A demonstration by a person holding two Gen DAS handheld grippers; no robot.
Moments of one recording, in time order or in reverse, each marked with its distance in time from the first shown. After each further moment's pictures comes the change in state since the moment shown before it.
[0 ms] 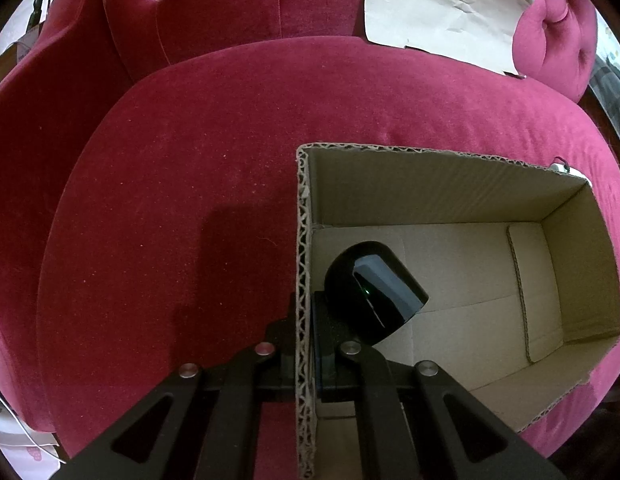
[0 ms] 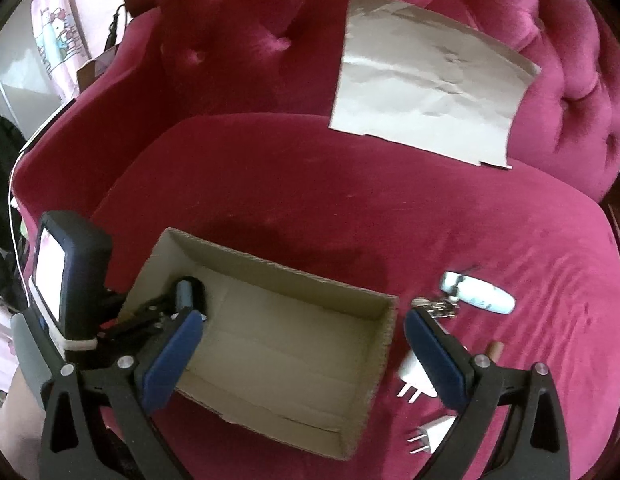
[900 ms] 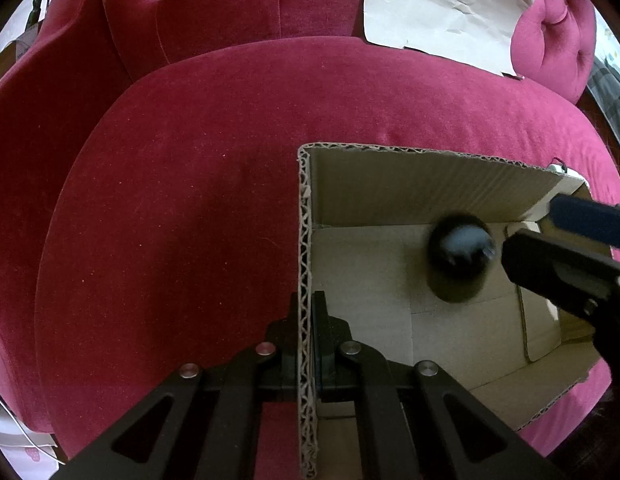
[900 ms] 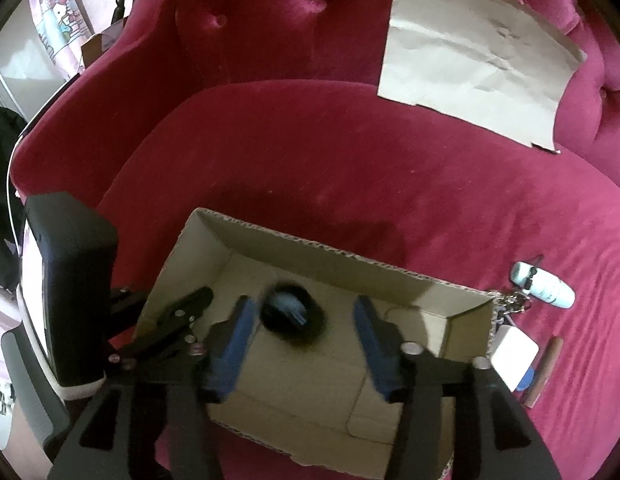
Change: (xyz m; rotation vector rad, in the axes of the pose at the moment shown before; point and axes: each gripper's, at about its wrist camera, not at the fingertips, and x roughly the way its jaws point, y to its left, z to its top) left arm 0.001 0.005 0.002 -0.003 0.001 -0.013; right arm 0.049 0.041 0.000 -0.011 0.087 0.067
